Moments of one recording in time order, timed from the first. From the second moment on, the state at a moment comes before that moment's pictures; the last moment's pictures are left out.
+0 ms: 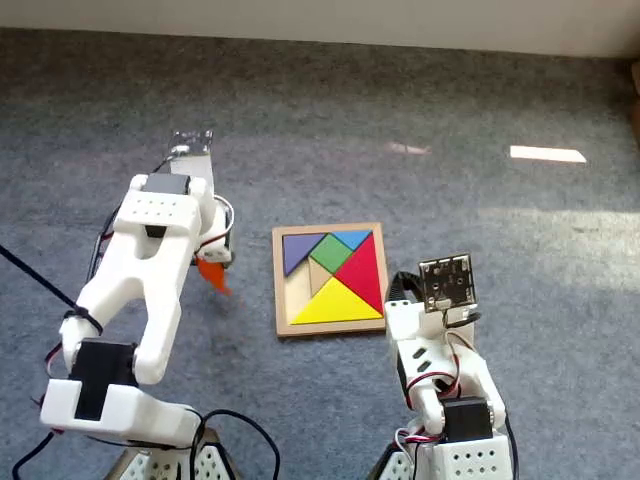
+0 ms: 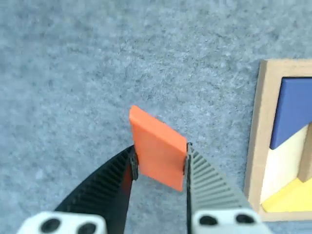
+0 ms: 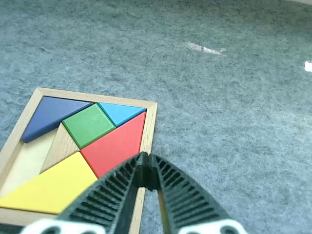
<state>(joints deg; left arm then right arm) -2.9 0.4 23.3 69.1 9.3 -11.4 -104.5 95.8 45.5 7.9</state>
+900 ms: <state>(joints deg) 3.3 0.6 23.3 68.7 -3.7 -11.4 -104.5 95.8 45.5 7.9</state>
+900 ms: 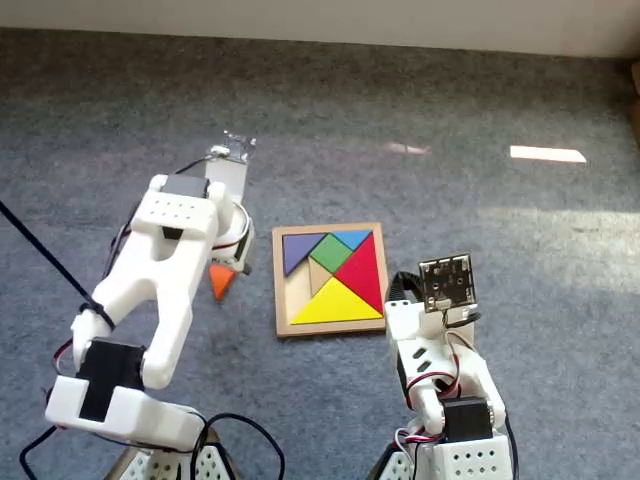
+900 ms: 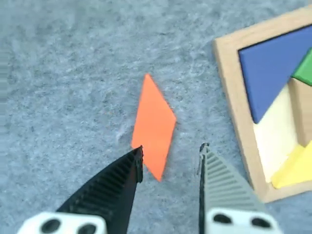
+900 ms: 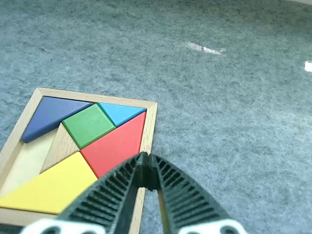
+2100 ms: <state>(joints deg) -5.6 19.2 10.2 72.3 -4.3 -11.4 -104.5 95.8 45.5 7.9</state>
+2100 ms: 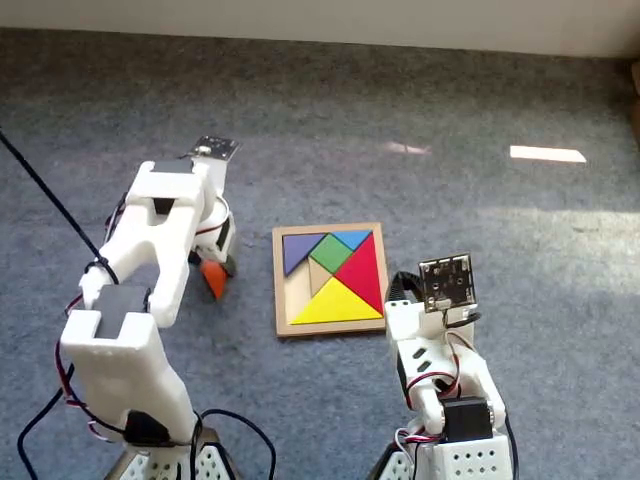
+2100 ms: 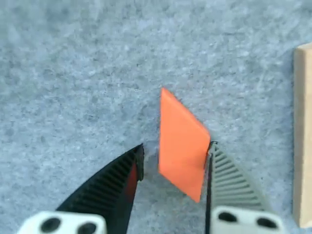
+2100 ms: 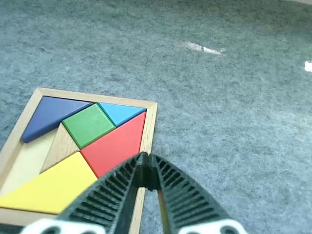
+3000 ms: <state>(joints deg) -2.4 20.9 10.4 70.9 -4.9 -11.4 -104.5 95.8 45.5 7.9</state>
